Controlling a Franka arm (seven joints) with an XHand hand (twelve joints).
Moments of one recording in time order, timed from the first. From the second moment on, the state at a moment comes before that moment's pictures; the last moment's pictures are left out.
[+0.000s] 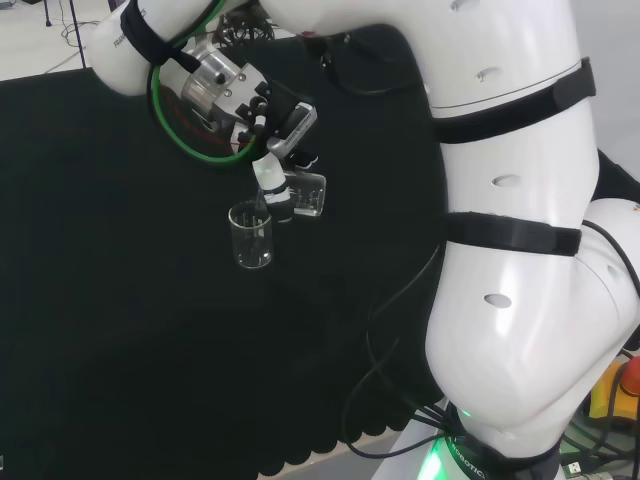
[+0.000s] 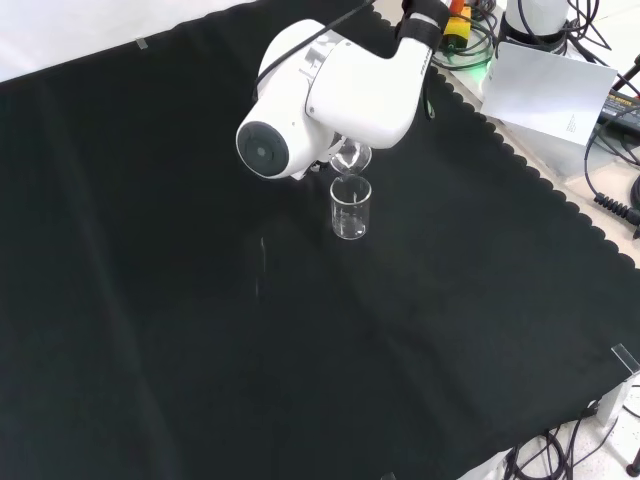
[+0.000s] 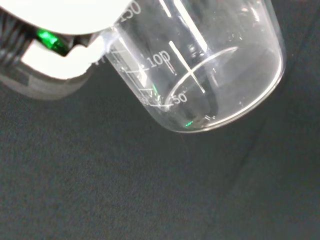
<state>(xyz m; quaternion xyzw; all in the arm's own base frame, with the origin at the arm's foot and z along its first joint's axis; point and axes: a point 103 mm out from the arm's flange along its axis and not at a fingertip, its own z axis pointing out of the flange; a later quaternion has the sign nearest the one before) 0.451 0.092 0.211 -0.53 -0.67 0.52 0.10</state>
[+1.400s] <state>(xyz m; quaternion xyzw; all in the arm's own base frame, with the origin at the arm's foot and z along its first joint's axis) 0.450 0.105 0.212 -0.52 -0.64 0.56 0.09</state>
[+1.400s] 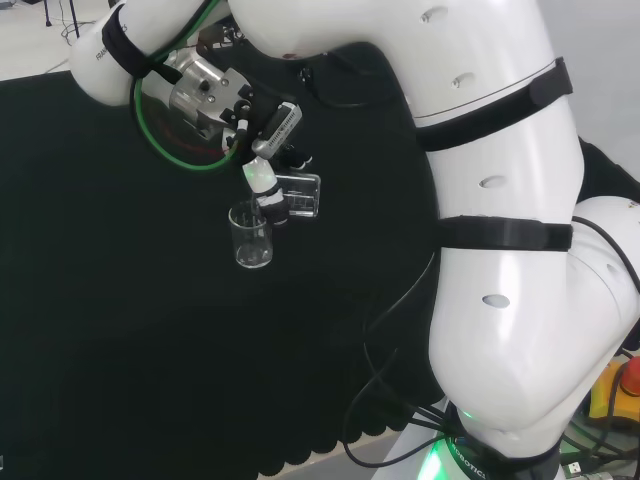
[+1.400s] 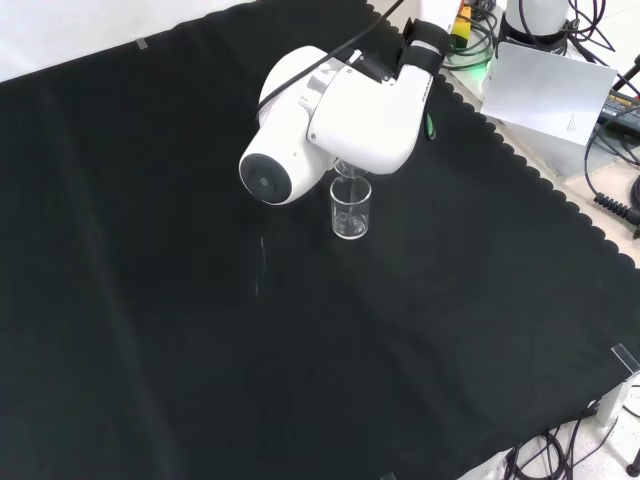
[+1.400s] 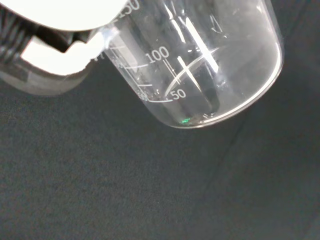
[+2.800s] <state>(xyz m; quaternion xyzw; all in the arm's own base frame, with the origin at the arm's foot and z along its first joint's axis) 0.449 0.121 0.218 -0.51 -0.63 0.58 0.08</state>
